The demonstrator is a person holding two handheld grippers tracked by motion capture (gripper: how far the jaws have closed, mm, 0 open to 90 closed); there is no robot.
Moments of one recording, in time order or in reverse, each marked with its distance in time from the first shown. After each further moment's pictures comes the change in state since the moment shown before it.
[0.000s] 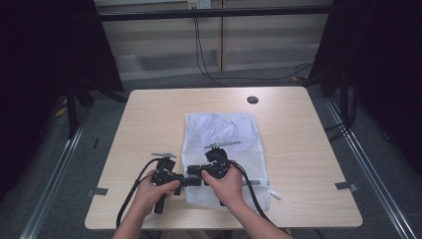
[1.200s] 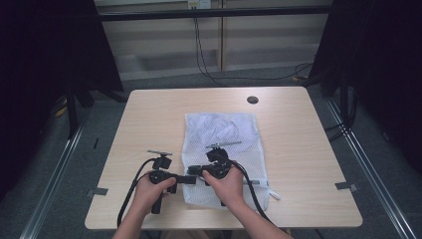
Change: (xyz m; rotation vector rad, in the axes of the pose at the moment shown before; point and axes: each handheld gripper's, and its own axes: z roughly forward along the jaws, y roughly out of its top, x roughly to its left) left arm 0.001 0.002 -0.010 0.018 -0.002 -0.145; right arm -0.002 0.000 -0.003 0.010 0.003 0.017
